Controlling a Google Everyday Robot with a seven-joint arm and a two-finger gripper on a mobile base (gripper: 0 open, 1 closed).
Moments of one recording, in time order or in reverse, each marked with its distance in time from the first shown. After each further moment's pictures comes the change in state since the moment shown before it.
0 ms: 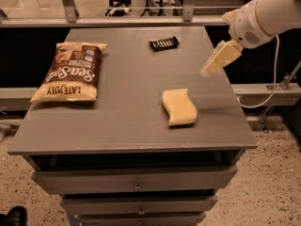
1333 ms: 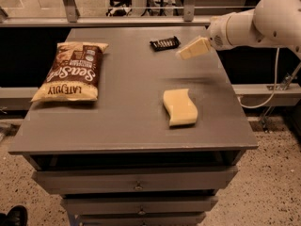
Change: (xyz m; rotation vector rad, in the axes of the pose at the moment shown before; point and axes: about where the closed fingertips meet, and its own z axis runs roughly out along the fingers) arm -0.014 -0.071 0.103 0.133 -0.255 0.260
